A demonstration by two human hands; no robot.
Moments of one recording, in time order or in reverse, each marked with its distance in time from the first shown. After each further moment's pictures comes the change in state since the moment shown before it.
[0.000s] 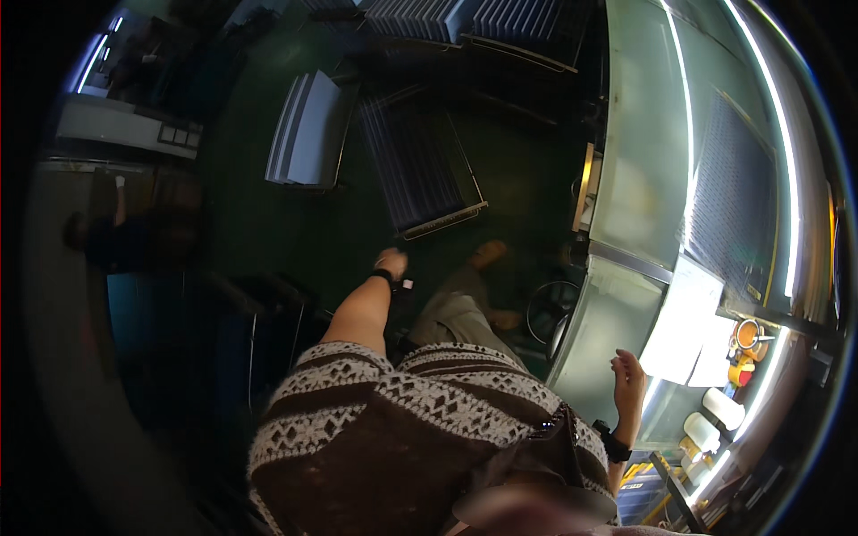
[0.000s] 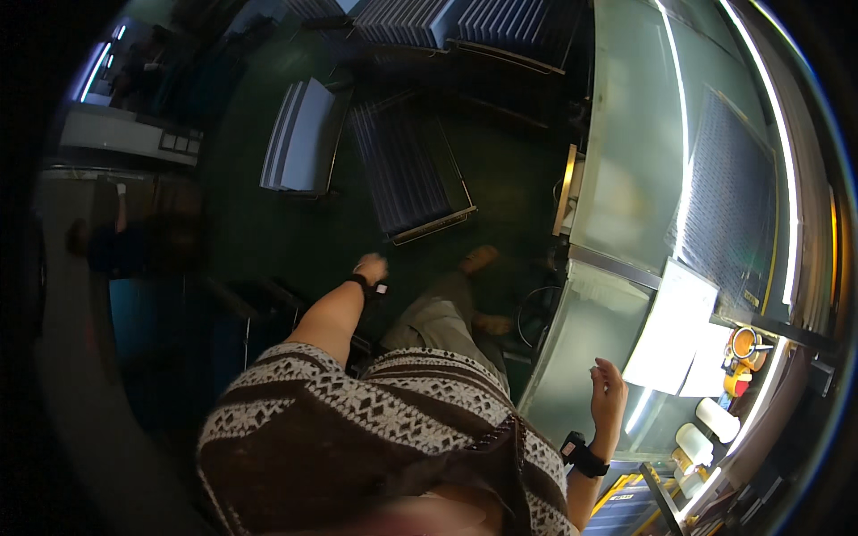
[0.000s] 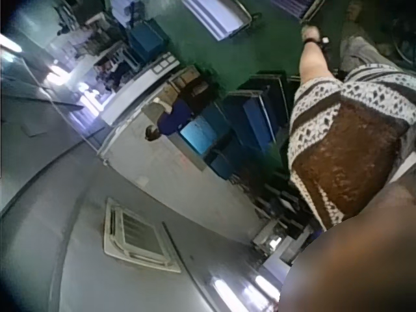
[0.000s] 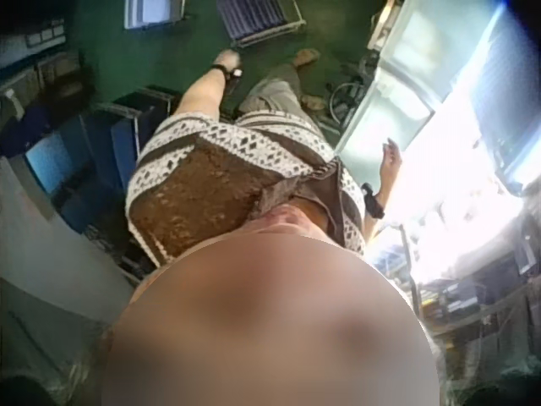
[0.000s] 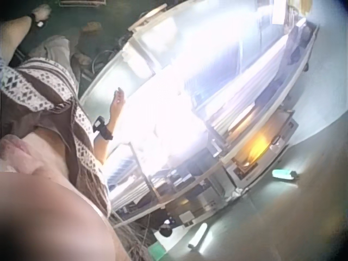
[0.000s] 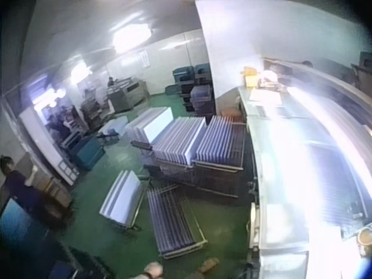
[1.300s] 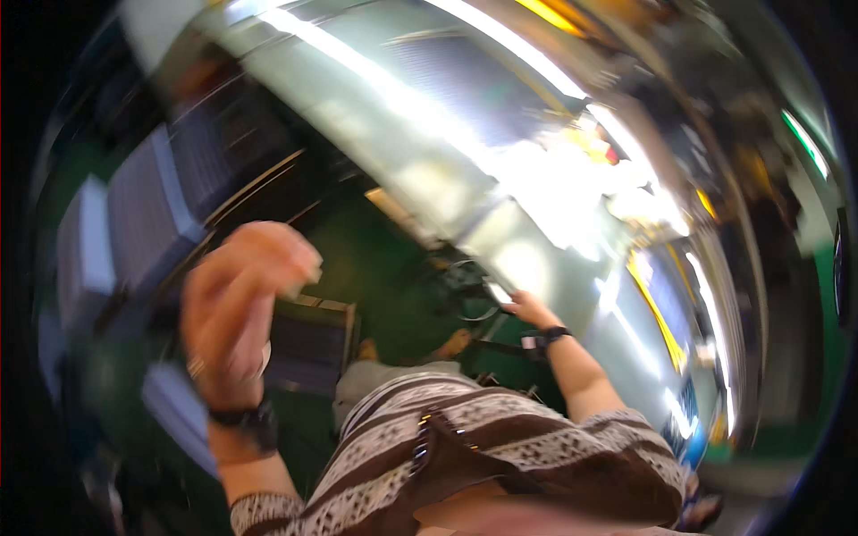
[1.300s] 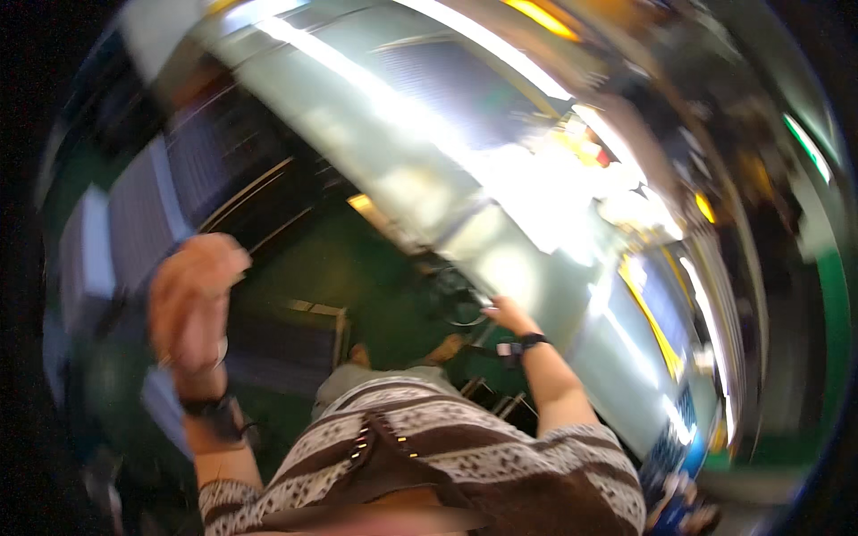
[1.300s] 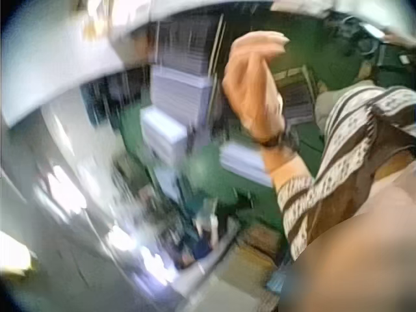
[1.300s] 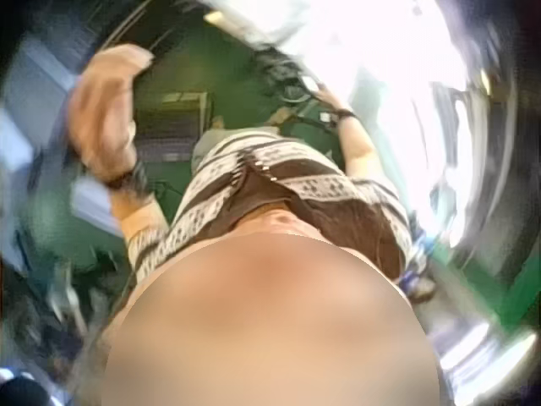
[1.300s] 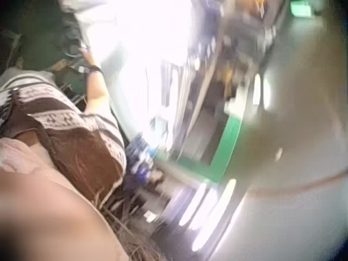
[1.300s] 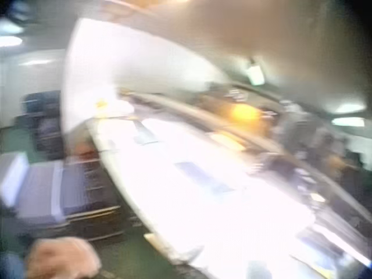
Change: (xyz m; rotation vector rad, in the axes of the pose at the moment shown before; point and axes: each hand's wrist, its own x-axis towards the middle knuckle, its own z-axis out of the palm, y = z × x) left_hand 0.001 0.261 -0.537 -1.264 -0.347 1.492; right_hand -0.014 0.013 0.159 -0.133 0.239 0.470
